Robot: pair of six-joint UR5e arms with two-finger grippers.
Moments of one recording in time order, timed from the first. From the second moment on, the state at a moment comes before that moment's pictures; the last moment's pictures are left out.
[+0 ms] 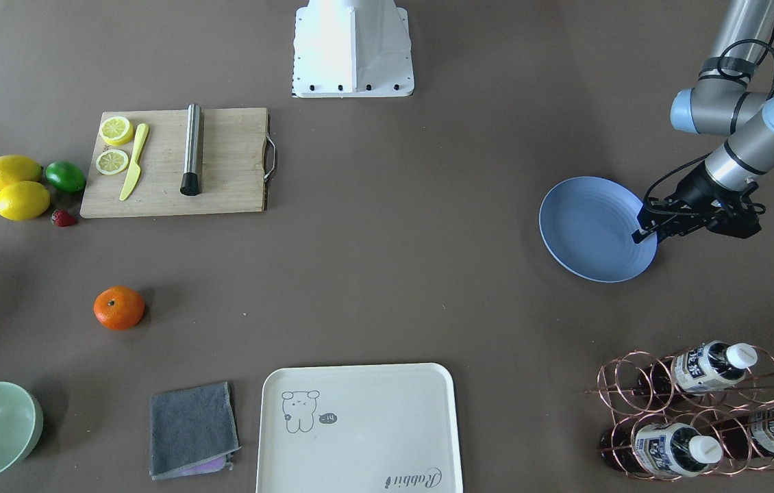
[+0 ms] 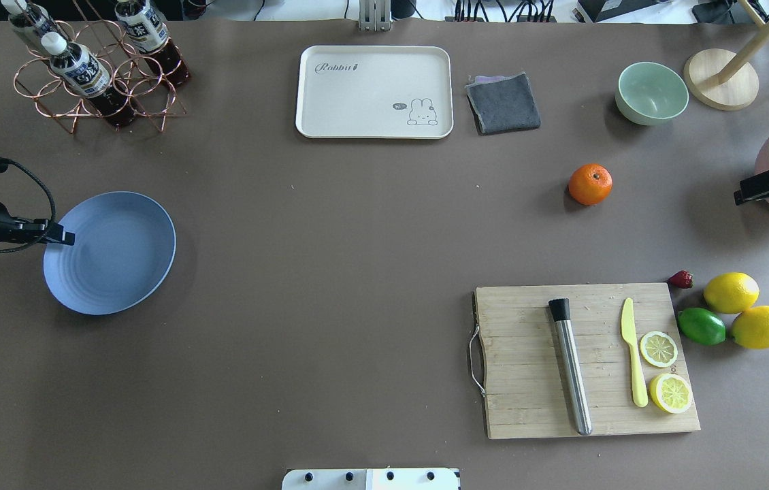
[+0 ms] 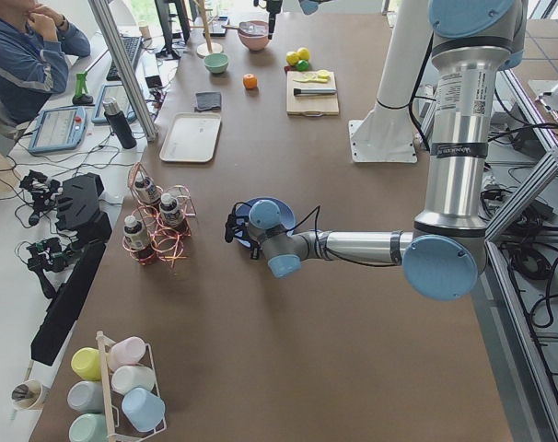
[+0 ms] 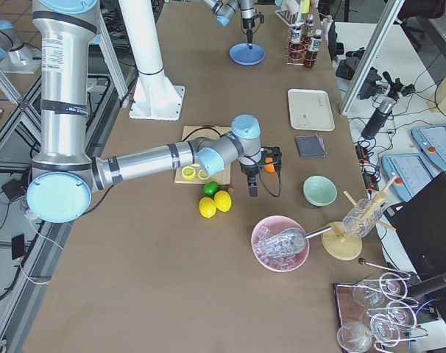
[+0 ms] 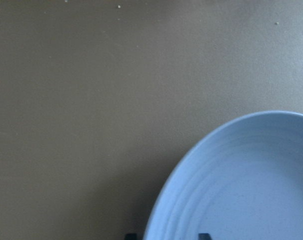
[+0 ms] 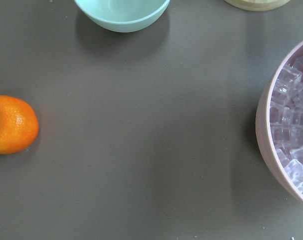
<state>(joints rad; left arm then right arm) -0.93 -1.60 -1.41 -2.67 -2.19 -1.01 1.15 -1.64 1.85 -1.21 2.16 0.64</state>
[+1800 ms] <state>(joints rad) -0.53 -2.15 -1.54 -2.14 -1.74 -1.46 1.15 -1.64 1.86 -1.21 2.17 0.64</state>
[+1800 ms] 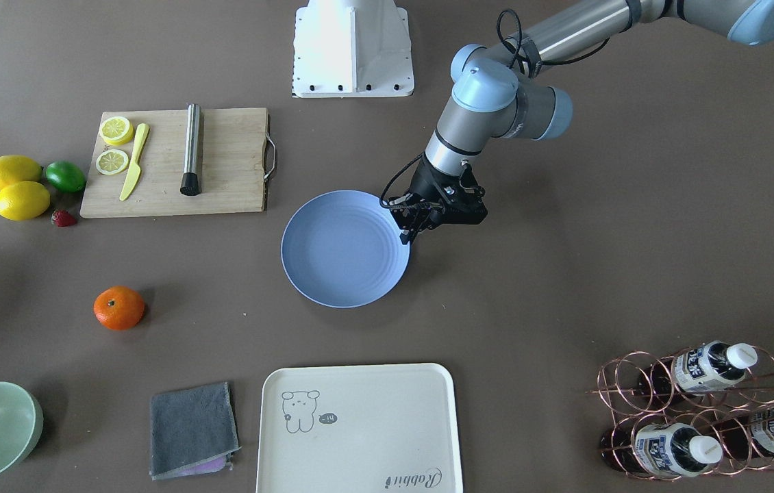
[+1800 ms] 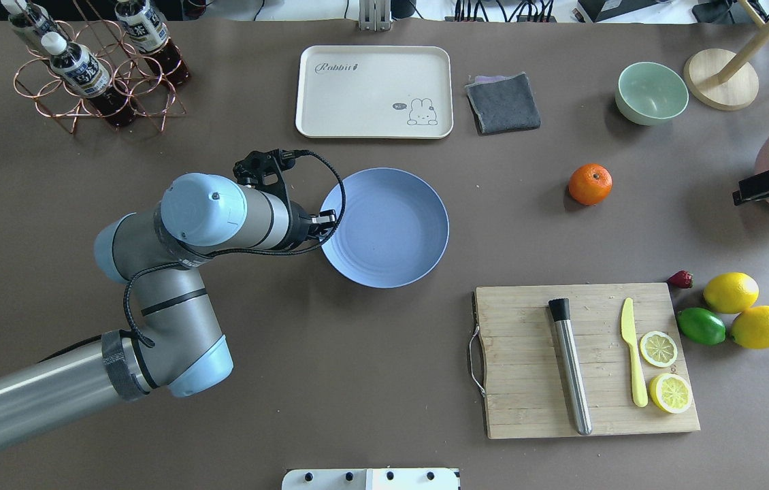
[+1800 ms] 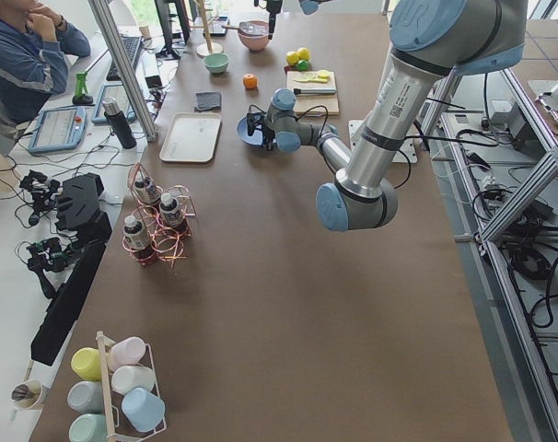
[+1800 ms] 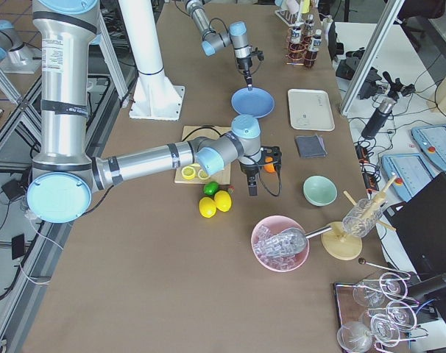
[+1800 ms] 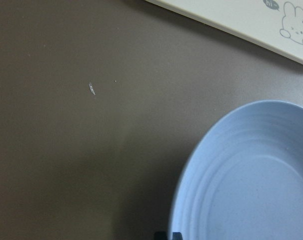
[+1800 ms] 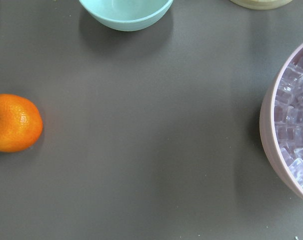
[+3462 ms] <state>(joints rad) -1.34 -1.63 -1.75 -1.94 -2.44 -0.46 0.92 -1.21 1.65 -1.33 2.11 0.93</state>
